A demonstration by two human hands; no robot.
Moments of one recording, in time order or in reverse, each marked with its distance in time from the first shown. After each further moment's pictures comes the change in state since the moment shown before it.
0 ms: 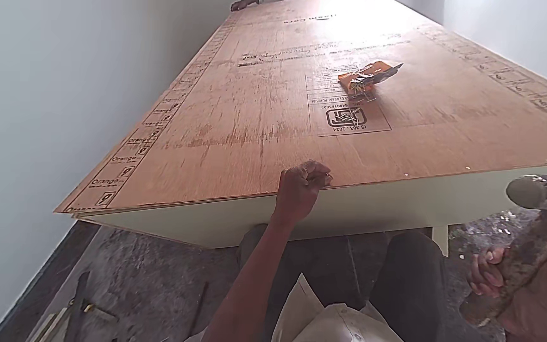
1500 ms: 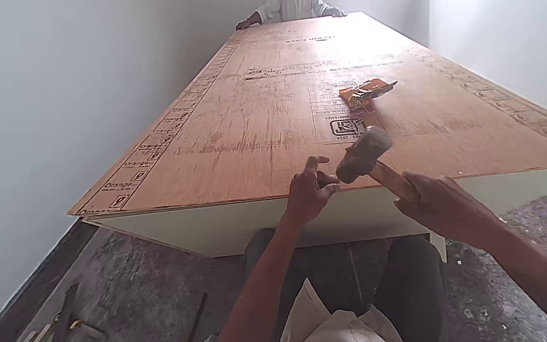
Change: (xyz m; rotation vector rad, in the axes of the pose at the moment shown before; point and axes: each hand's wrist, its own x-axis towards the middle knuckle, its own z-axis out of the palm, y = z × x) left_hand 0.004 -0.001 -0.007 0.086 -0.113 -0.055; right_hand 0.099 -0.078 0.142 -1.479 -0.465 0.019
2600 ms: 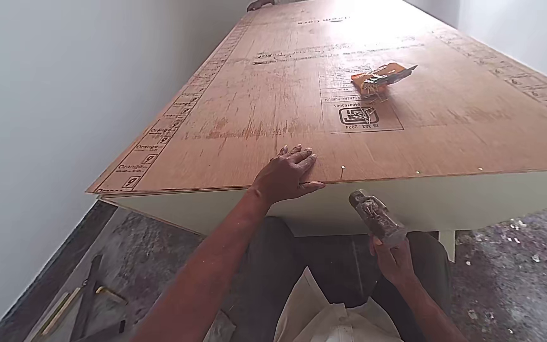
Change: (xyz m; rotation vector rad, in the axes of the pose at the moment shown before) left_hand 0.014 -0.059 -0.055 0.817 -0.099 0.564; right_hand -0.023 0.040 0.213 0.736 0.533 -0.232
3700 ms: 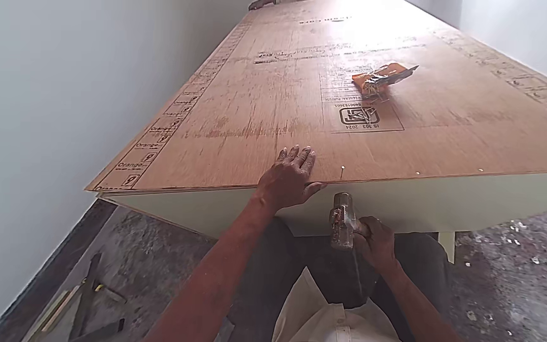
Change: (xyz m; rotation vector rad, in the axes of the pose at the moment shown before) left_hand -0.001 0.020 0.001 0.095 -0.121 -0.120; right_hand 0.016 0.030 0.024 -0.425 0.130 -0.345
